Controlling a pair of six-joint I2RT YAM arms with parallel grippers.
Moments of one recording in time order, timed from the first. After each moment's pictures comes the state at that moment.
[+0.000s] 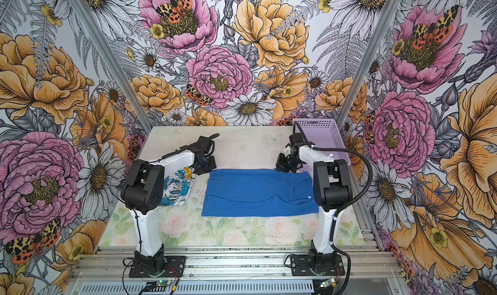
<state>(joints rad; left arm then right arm) -0.34 1.97 1.36 -0.58 -0.04 -0.61 0.09 1.93 1.36 -0.72 -0.49 0.39</state>
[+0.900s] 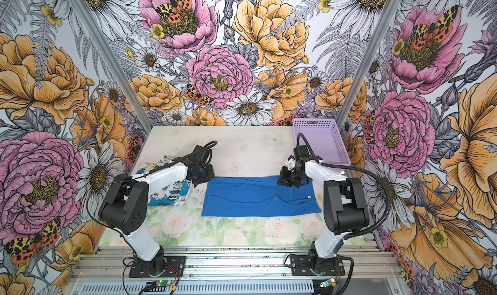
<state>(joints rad) -0.42 1.74 1.10 -0.52 -0.03 -0.66 0.09 1.67 1.05 -0.71 -0.55 0.39</state>
